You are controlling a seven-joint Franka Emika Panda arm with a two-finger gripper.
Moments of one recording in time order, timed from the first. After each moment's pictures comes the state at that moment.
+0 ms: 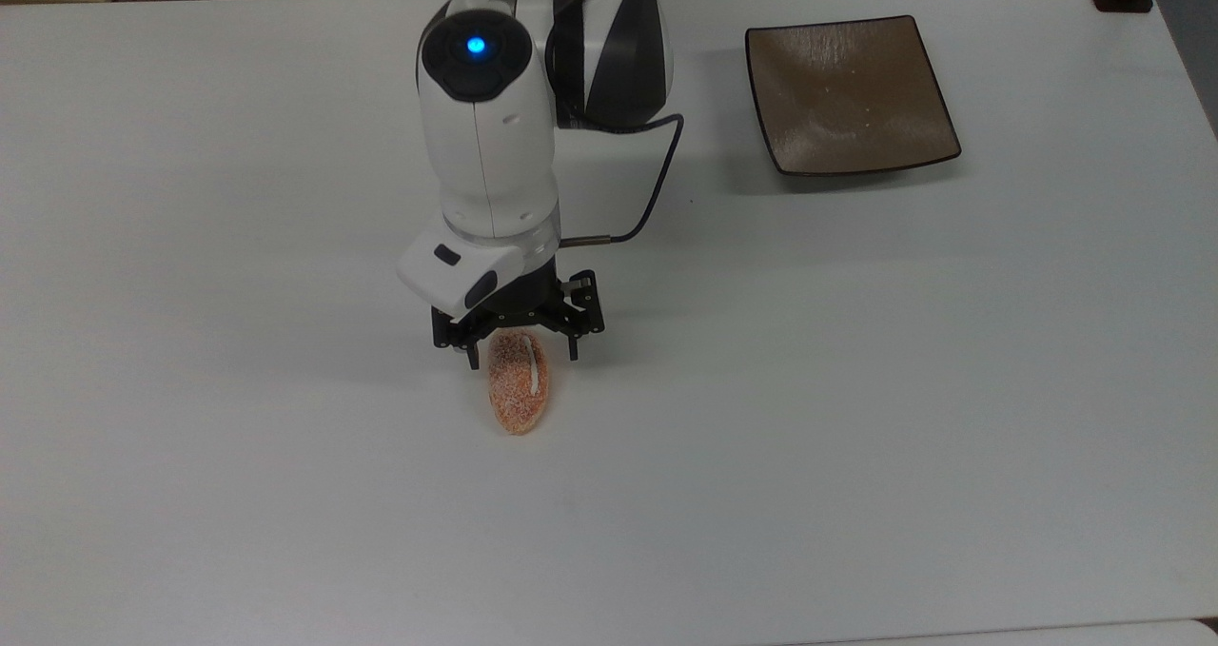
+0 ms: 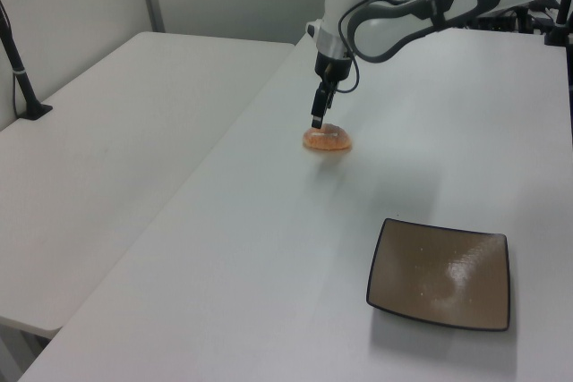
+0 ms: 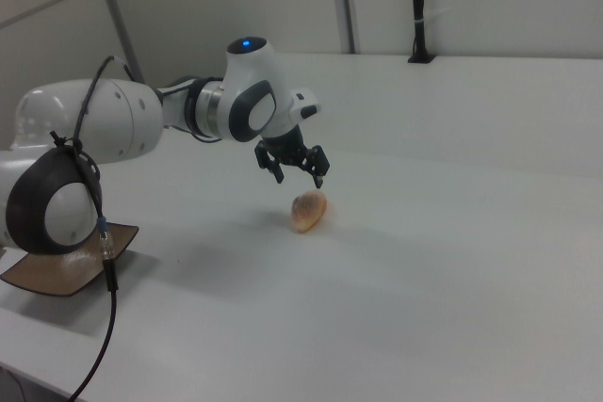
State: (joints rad) arm 0.16 0.64 -0.08 -1.36 0.07 2.23 -0.12
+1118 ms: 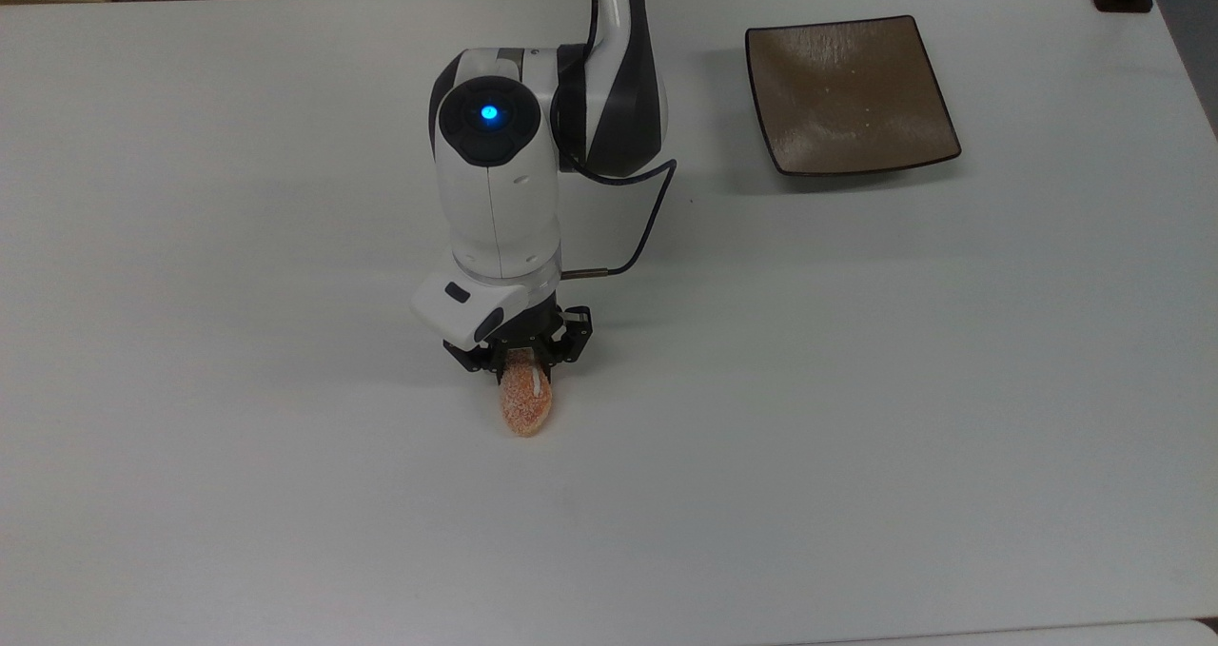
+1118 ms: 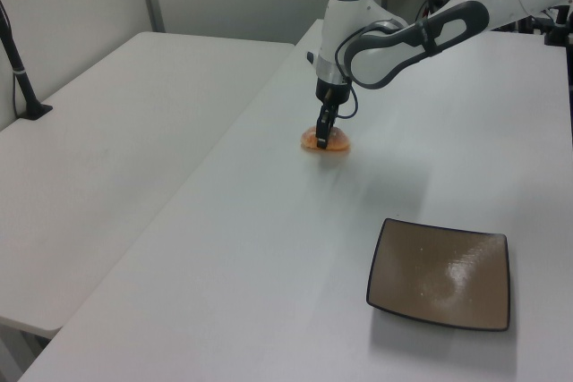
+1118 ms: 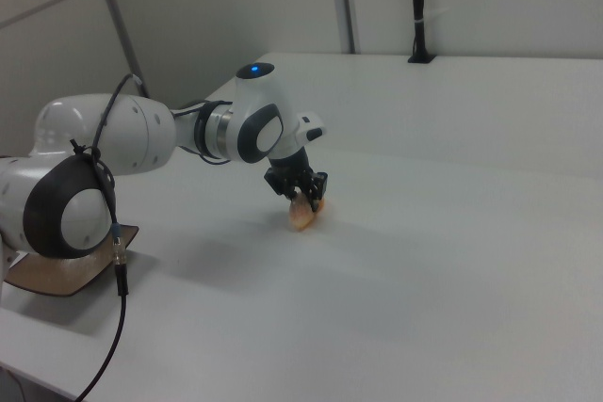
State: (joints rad) arm 0.16 0.71 -0.08 -1.37 0.05 2.27 -0.12
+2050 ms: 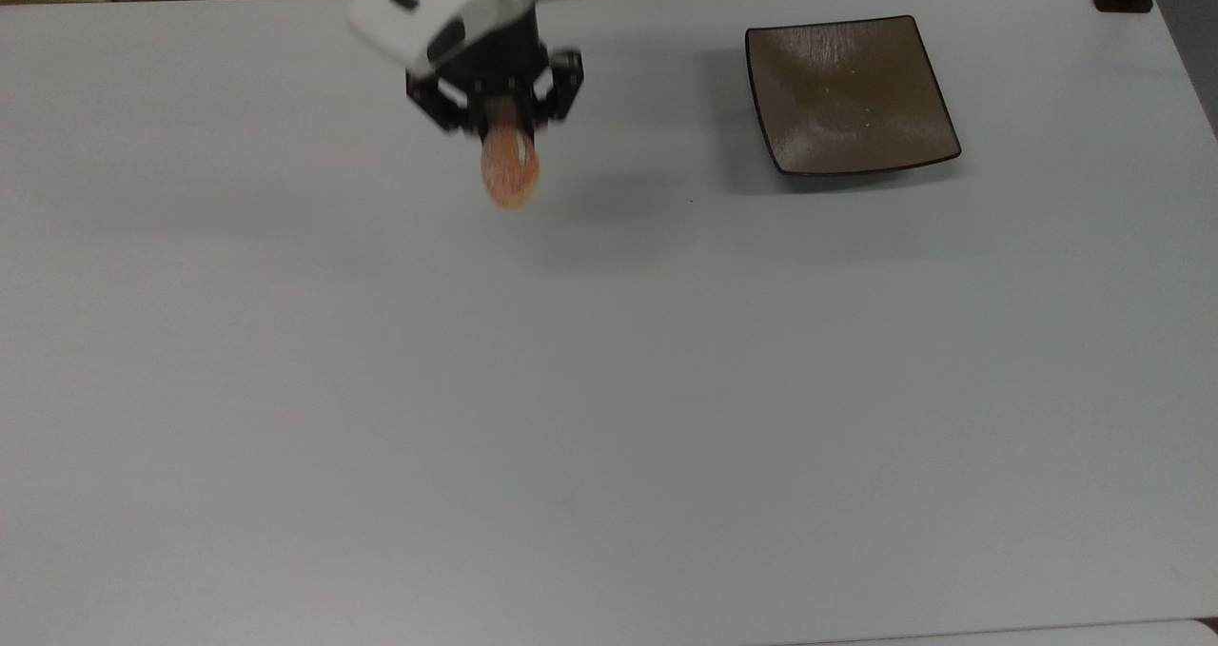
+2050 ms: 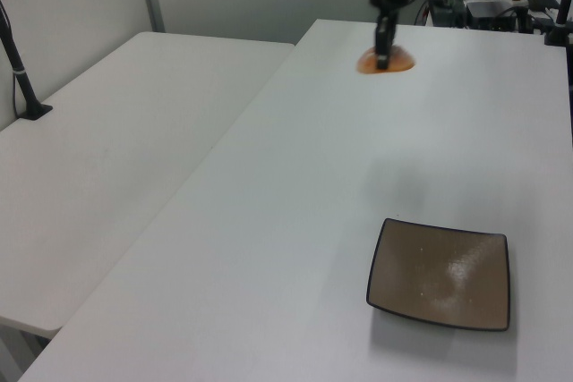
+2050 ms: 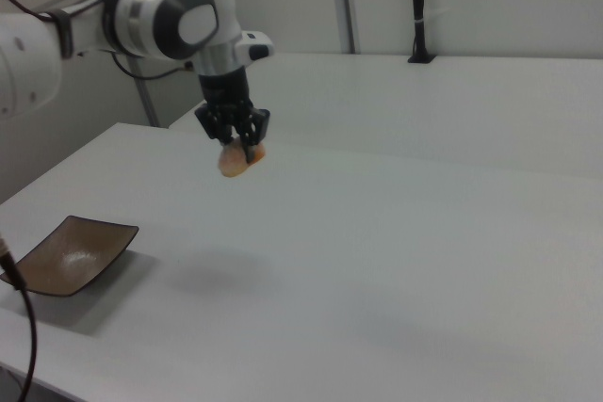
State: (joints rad) arm 0.16 0.21 -0.08 -1.53 0.05 1.77 -0.12
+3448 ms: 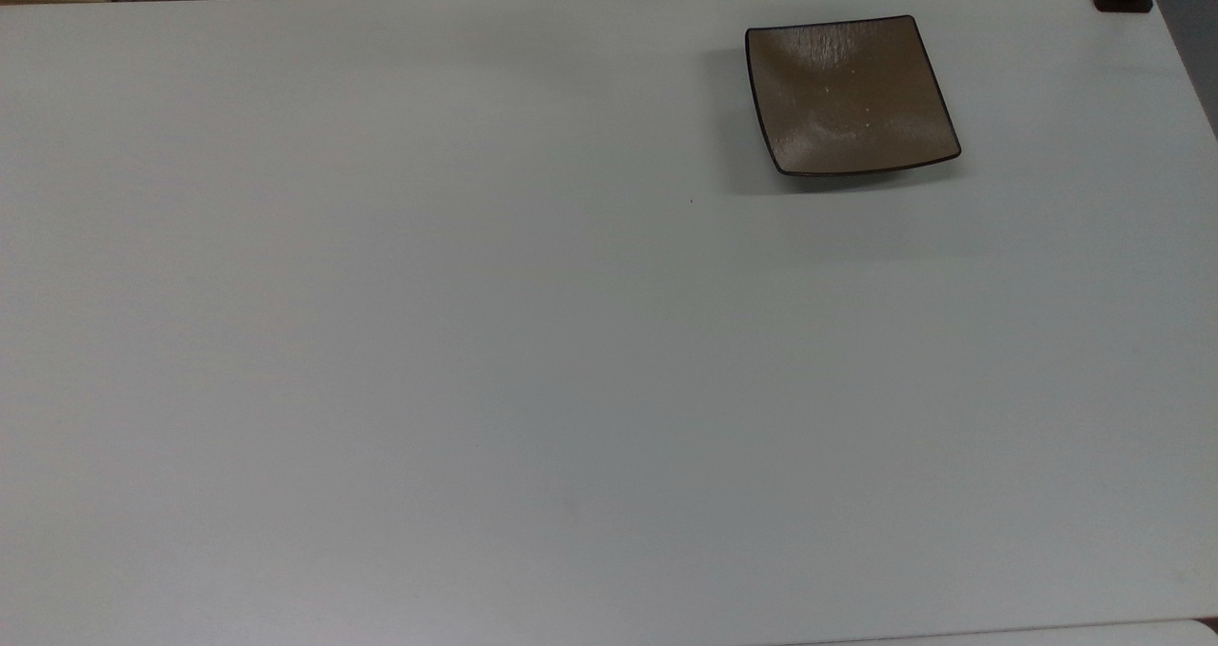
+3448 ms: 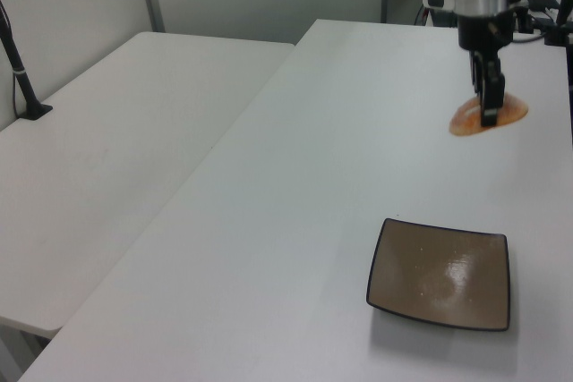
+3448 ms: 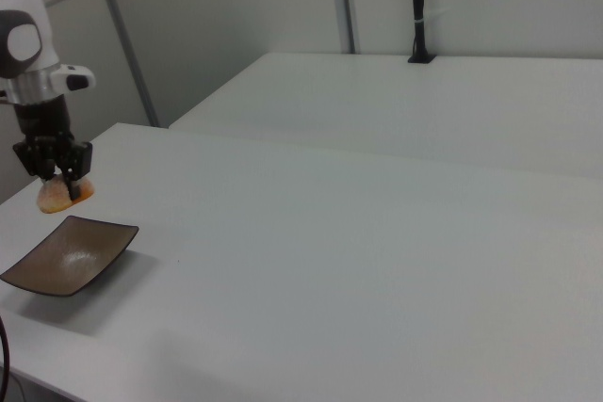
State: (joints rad) arm 0.60 -0.14 -0.06 -1.91 0.07 1.65 0.17
